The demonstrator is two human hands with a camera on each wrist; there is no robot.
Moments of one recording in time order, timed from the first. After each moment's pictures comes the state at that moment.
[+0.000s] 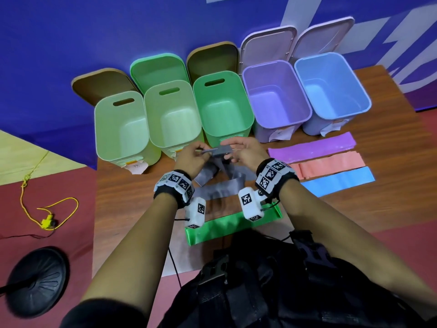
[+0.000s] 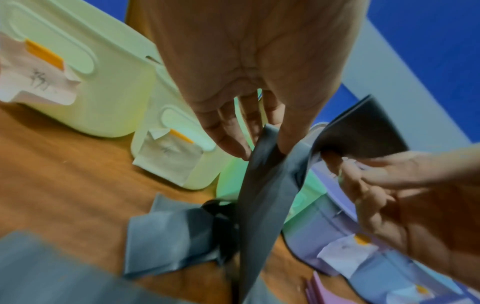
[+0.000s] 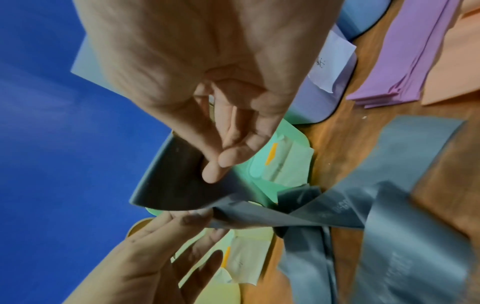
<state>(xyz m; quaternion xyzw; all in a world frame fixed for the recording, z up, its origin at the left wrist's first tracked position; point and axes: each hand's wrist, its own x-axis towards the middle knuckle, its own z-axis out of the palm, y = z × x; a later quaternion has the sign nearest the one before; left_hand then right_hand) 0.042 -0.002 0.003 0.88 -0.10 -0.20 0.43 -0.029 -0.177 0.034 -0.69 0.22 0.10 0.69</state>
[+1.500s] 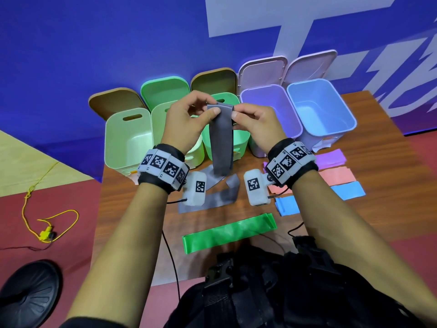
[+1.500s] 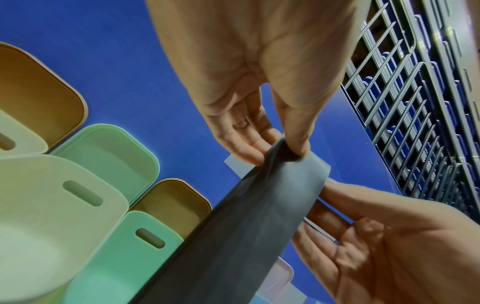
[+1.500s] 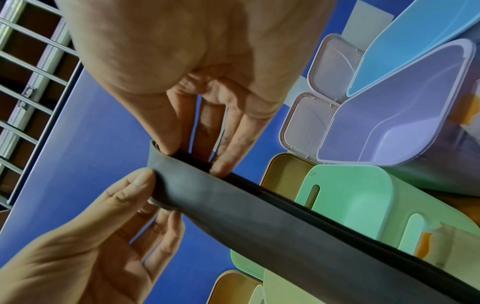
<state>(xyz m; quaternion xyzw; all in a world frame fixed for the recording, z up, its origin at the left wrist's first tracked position) 0.039 -0.030 0.162 0.77 -0.25 0.00 0.58 -0.033 -0.199 0.153 -0.71 0.06 -0.11 0.69</state>
